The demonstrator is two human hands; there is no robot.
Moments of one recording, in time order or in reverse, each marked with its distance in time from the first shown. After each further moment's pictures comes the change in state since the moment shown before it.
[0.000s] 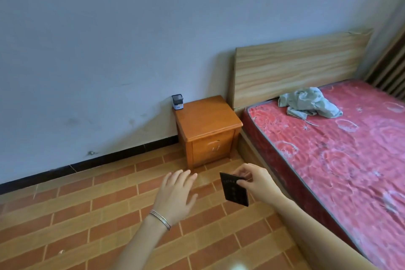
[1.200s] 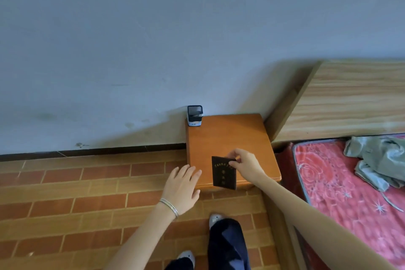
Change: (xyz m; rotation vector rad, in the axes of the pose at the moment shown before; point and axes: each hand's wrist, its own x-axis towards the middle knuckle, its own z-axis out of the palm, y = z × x) left_hand 0.433 -0.219 0.139 -0.033 -0.228 -0.213; right_hand 0.589 0.076 0.042 0.036 -0.330 0.065
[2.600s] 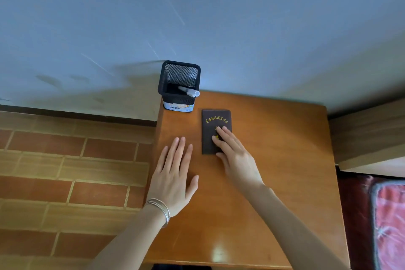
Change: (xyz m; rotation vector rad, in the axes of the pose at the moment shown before) left_hand 0.277 -0.072 0.301 -0.087 0.081 -0.287; right_hand 0.327 0.230 0.155 -0.288 0.113 -0.495
